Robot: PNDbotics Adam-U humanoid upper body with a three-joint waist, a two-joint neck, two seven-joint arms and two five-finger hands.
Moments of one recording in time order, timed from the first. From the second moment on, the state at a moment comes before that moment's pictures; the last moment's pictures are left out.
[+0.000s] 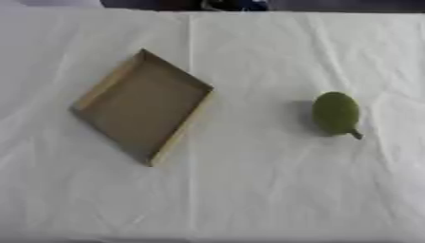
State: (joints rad) left arm -0.12 0.39 0.74 -1.89 0.33 -0.35 0.13; right arm -0.25 -1.05 -0.15 -1.40 0.27 -0.90 0.22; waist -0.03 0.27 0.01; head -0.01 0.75
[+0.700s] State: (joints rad) left arm -0.12 0.39 0.74 -1.89 0.33 -0.35 0.12; right arm -0.25 -1.07 -0.06 -1.41 0.28 -0.84 0.32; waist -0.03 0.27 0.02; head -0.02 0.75
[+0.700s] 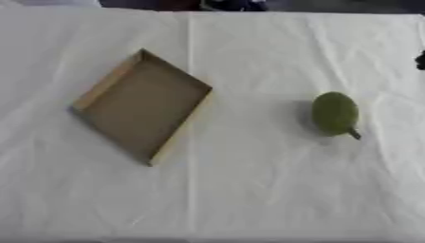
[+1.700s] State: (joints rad) left arm -0.13 0.39 0.74 -1.88 0.33 -0.35 0.11; right arm -0.40 -1.05 0.06 -1.44 0.07 -0.70 0.45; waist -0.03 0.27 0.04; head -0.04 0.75
